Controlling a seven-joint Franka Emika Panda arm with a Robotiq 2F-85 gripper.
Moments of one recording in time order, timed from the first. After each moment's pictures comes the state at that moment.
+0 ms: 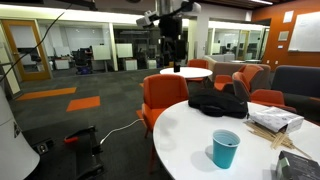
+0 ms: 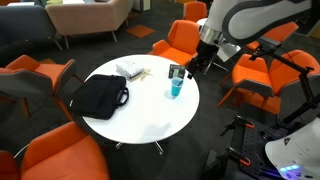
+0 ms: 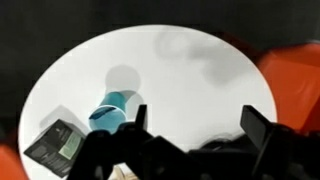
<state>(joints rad) -0.07 -0.13 -0.04 -2.39 0.11 2.35 0.03</state>
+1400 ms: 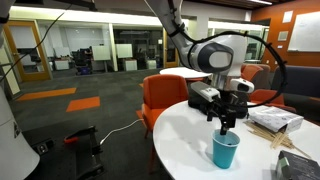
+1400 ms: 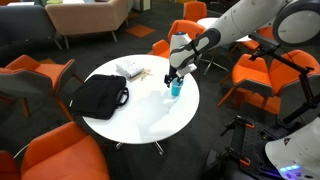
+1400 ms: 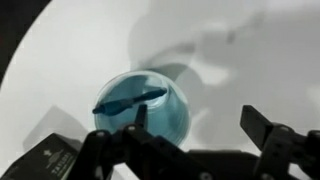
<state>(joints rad) -0.15 0.75 -0.10 -1.73 0.11 2.43 0.04</state>
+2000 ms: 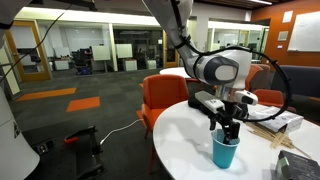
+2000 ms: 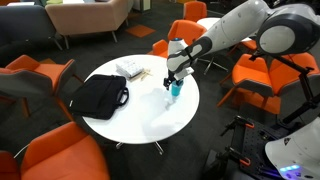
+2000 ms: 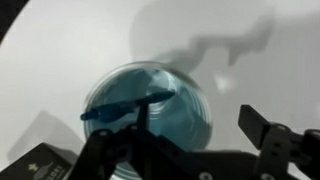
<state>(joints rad) -0.17 0.88 -0.10 -1.61 0.11 2.40 0.04</state>
